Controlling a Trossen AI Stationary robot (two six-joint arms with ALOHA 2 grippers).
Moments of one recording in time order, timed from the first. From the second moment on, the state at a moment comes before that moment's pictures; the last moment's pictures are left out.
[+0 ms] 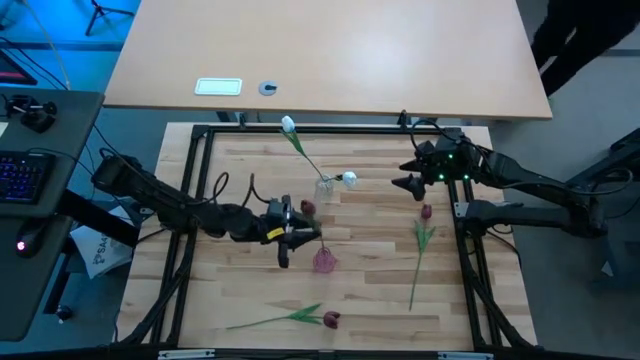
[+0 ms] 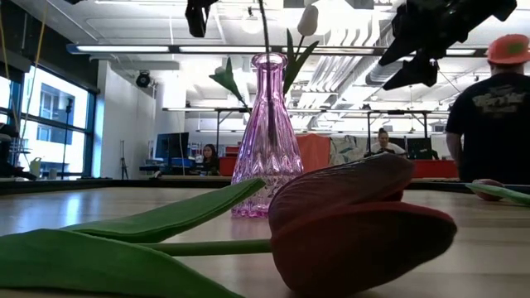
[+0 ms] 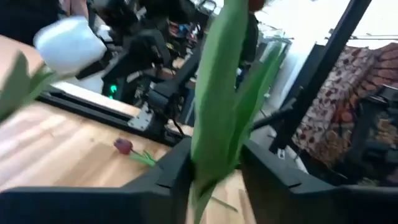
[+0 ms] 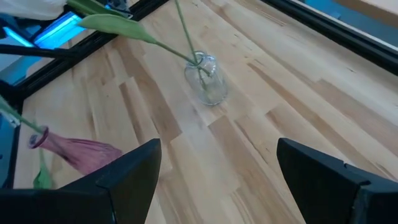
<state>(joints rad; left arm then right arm) -0.33 1.41 0.74 0.68 -0.38 -0.35 -0.44 0.79 0.75 -0.58 -0.19 0.29</state>
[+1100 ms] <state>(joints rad) -0.21 0.96 0.74 0.40 -0.75 -0.19 -0.44 0.80 0.75 -0.65 -0.21 0.24</state>
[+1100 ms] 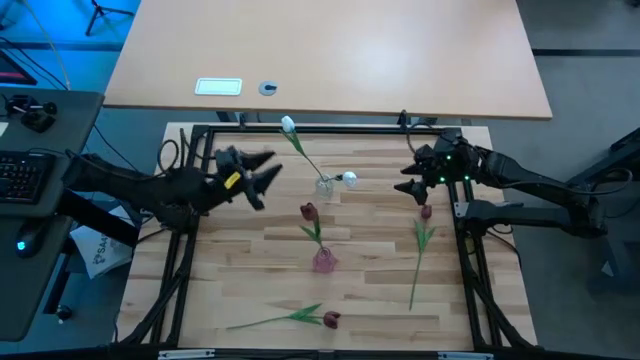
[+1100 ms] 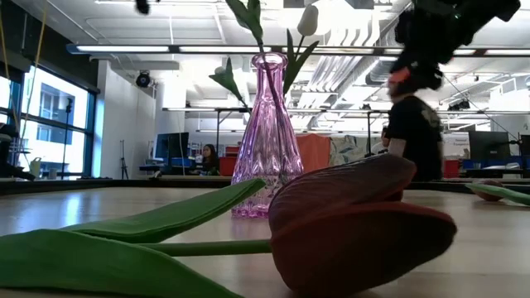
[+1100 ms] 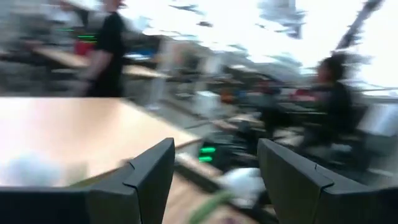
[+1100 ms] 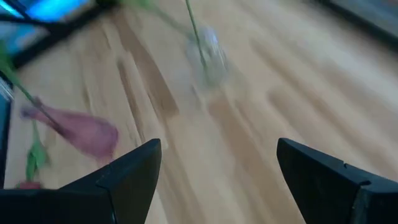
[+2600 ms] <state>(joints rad) -0.13 0.72 0.74 -0.18 -0.69 -0.45 0.29 1.26 0.55 -0.88 -0.05 1.78</state>
